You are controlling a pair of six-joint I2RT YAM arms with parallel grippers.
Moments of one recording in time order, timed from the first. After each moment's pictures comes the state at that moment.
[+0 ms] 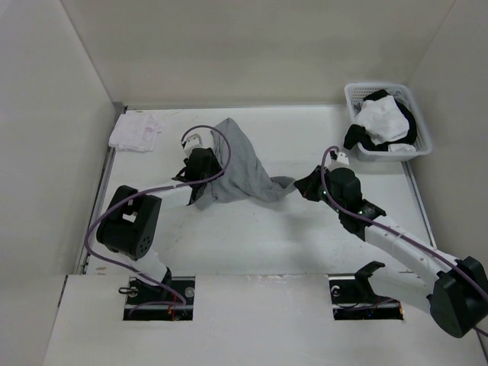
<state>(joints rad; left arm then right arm) -0.40 1.62 0.77 0.28 -0.28 -0.65 0.52 1.03 0.58 0.08 0.04 0.71</state>
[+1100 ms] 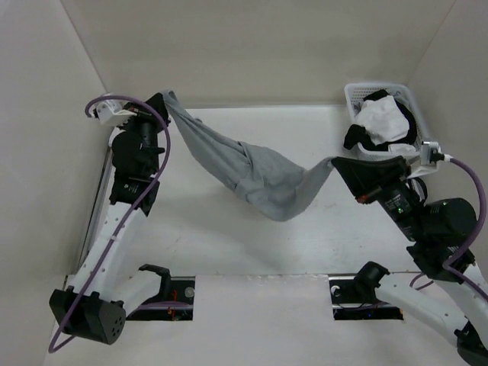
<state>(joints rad) -0.24 1.04 1.05 0.29 -0.33 -0.66 0.72 0.58 1.02 -0.04 0.02 0.64</state>
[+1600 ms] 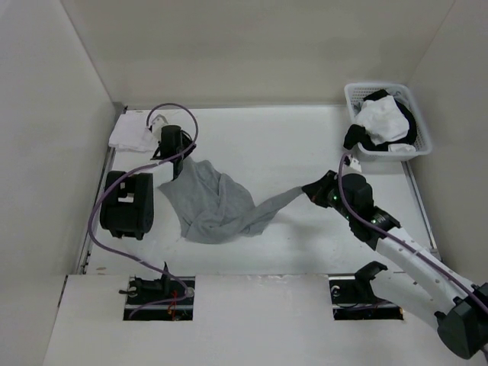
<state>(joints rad) -0.10 1.82 1.03 0.30 -0.19 -0.77 0.53 0.84 0.57 -0.12 0.07 0.80</state>
